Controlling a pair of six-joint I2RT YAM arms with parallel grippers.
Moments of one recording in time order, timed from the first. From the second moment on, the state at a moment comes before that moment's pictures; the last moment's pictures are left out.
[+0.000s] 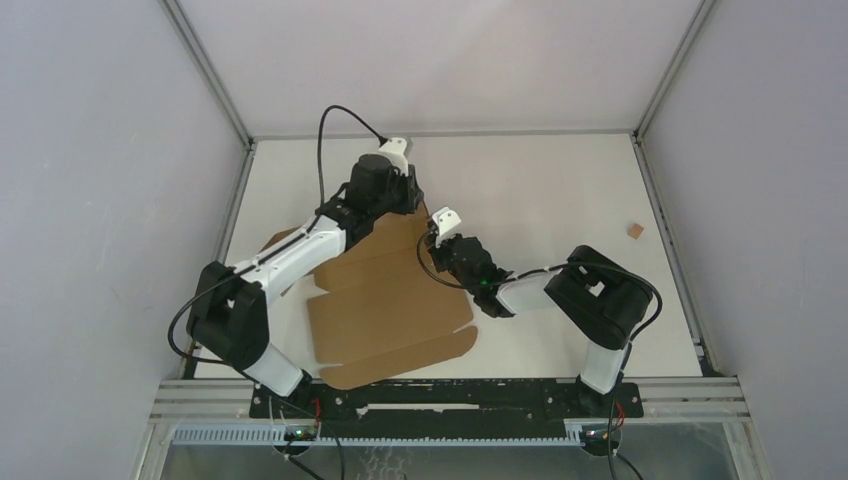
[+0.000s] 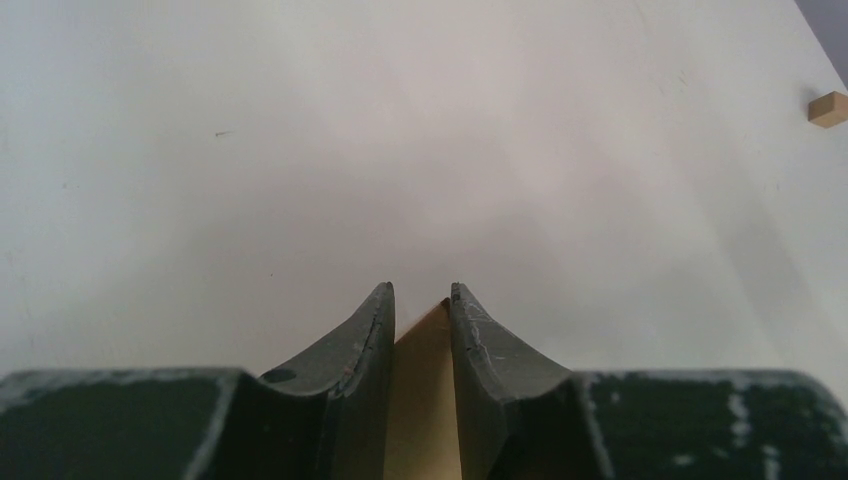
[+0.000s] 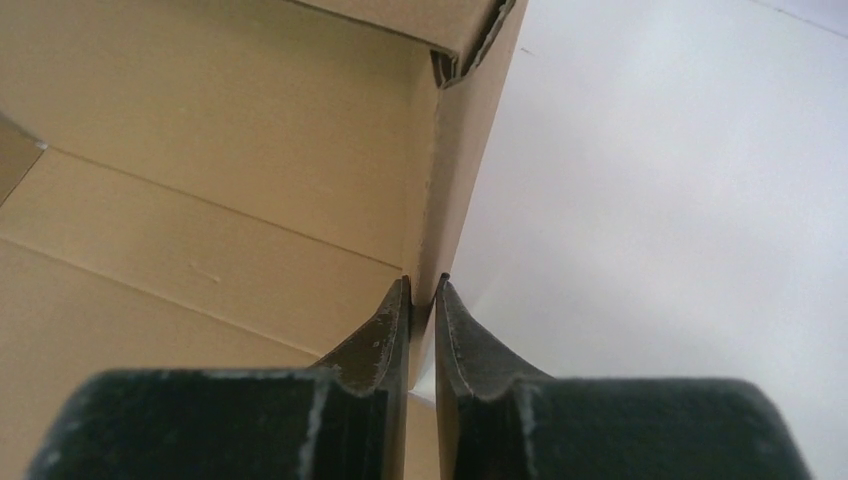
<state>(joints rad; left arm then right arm) -0.57 1.56 1.15 -0.03 -0.01 -0.26 0.86 1.79 0.72 0.84 0.23 0.03</state>
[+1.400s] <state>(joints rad) -0.36 1.83 1.25 -0.12 0.15 -0.36 0.71 1.93 1.47 -0.43 -0.13 -0.06</state>
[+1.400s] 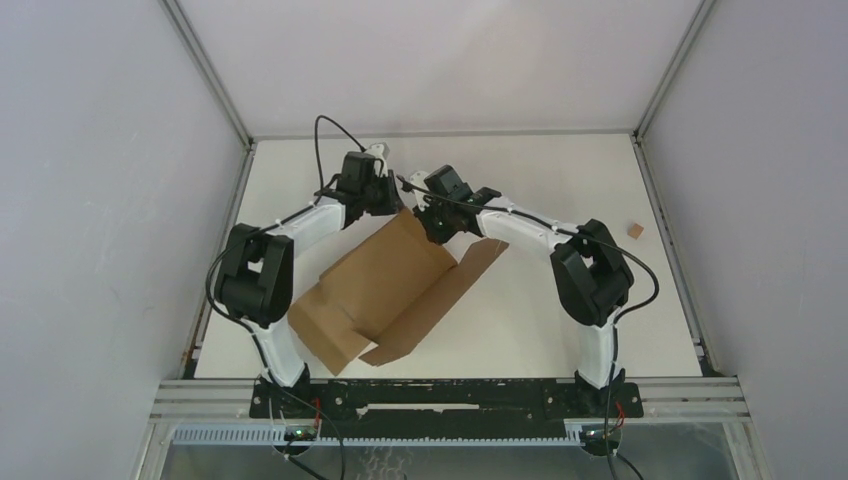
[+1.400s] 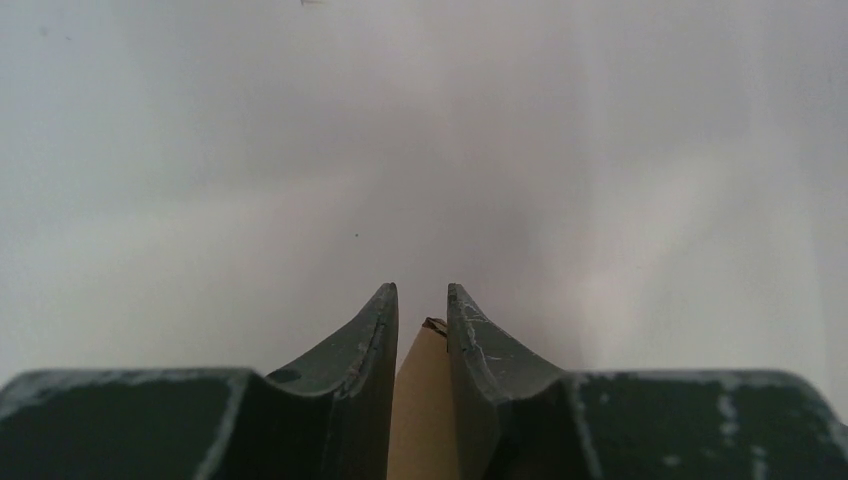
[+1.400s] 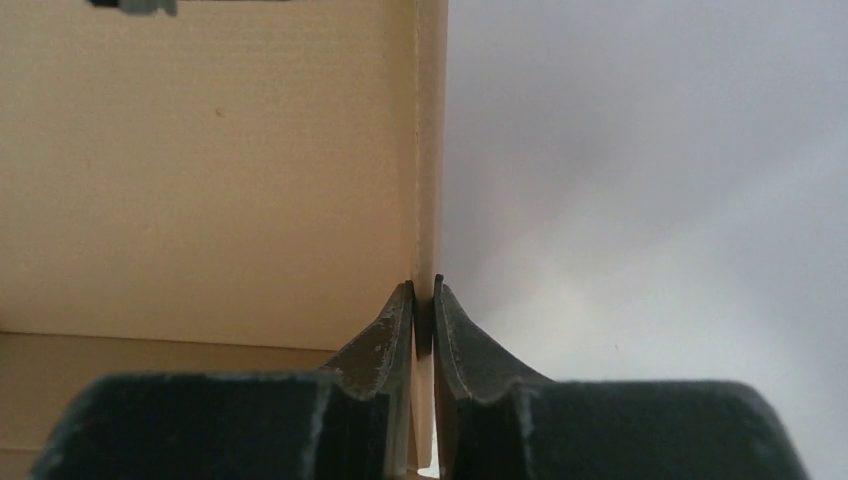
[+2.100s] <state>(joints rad) -0.37 1.87 1.21 -0.09 0.22 -0.39 0.74 2.10 1.66 -0.66 -0.10 -0.10</state>
